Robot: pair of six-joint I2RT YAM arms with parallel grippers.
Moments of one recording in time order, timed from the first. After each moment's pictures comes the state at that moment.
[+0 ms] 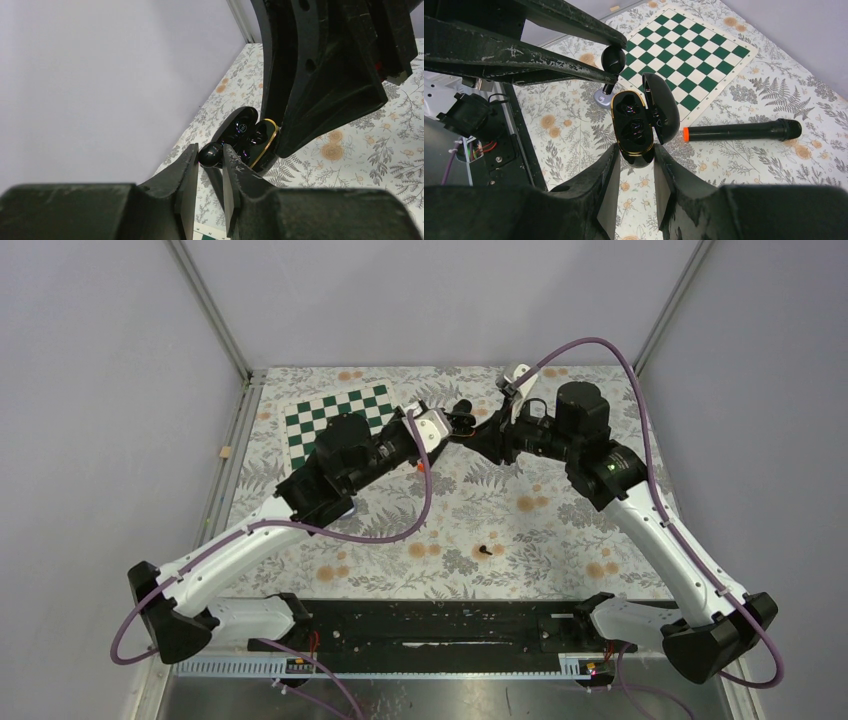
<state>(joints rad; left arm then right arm) -0.87 1.18 1.21 0.00 0.06 0.48 0.50 1.16 1.26 -0.36 -0.56 -0.05</state>
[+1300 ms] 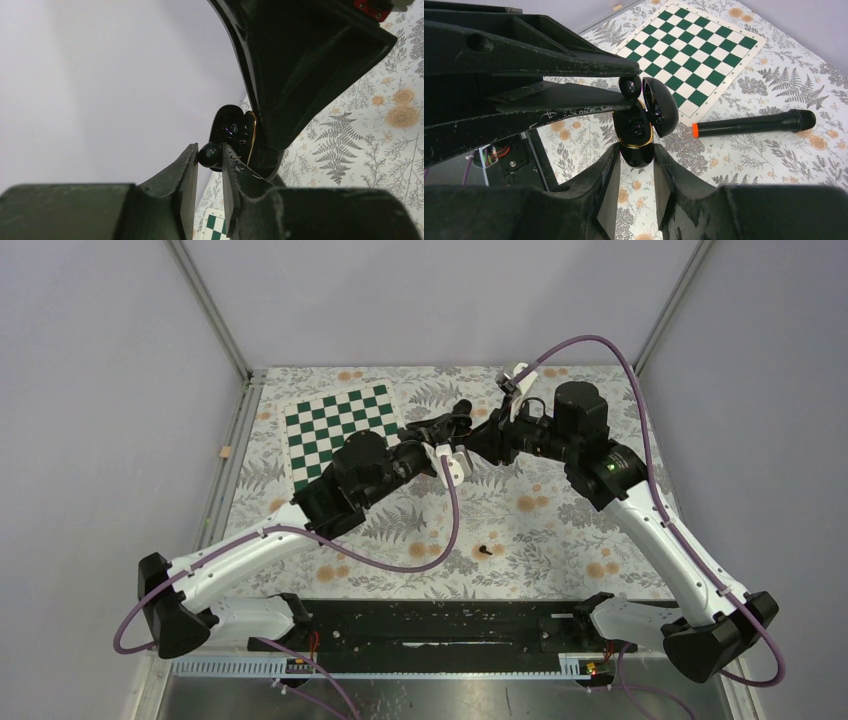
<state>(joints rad) -0.95 1.20 1.12 0.09 -0.04 0.84 0.52 1.17 1.28 -0.38 -0.53 0.01</state>
